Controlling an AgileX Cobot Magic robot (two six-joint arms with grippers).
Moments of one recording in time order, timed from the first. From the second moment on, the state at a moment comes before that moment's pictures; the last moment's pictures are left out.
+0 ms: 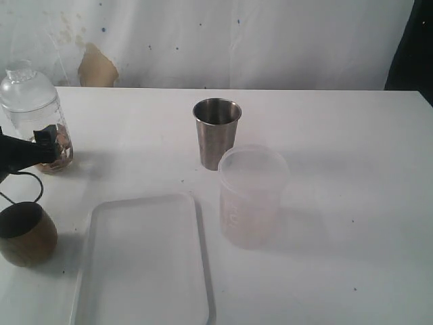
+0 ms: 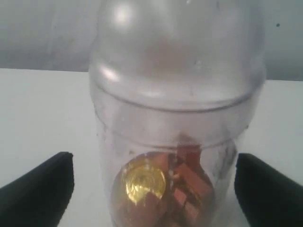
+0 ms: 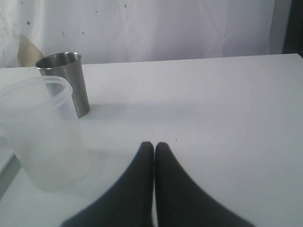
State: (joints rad) left arm -0.04 1.93 -0.61 -0.03 -1.02 -0.05; right arm 0.08 0.01 -0.01 -0.04 0.24 0.16
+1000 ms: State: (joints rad) left arm -0.04 2.09 -0.90 0.01 -0.92 -0.06; right arm 0.08 0.01 -0.01 -0.04 0.24 0.16
